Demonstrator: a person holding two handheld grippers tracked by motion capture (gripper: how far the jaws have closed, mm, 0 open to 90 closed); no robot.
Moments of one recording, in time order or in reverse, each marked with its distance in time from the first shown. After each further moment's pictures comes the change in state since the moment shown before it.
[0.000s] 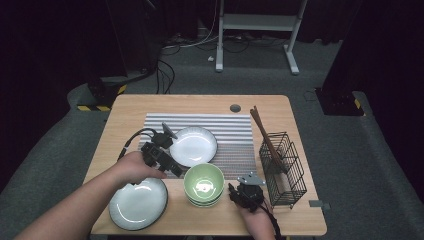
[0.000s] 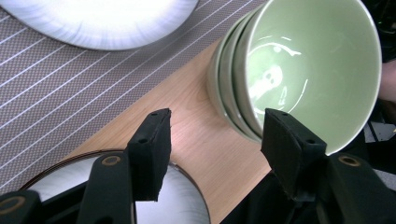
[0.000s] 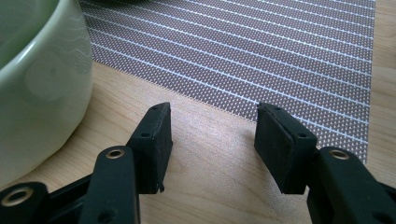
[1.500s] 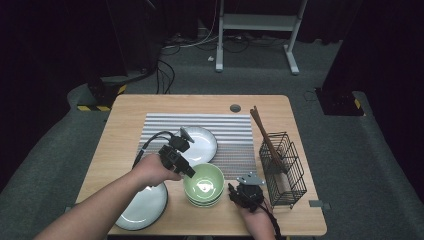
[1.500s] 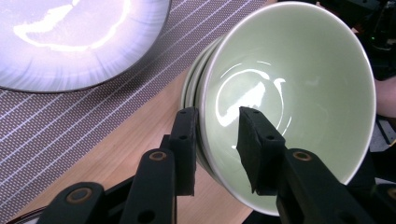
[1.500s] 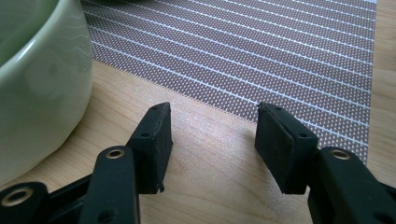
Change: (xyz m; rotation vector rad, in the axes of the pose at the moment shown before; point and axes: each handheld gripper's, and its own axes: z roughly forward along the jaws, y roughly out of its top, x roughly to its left) left arm -0.025 0.020 0.032 -0.012 0.023 0.049; right arm 0.000 0.001 0.001 0.001 -0.004 -0.023
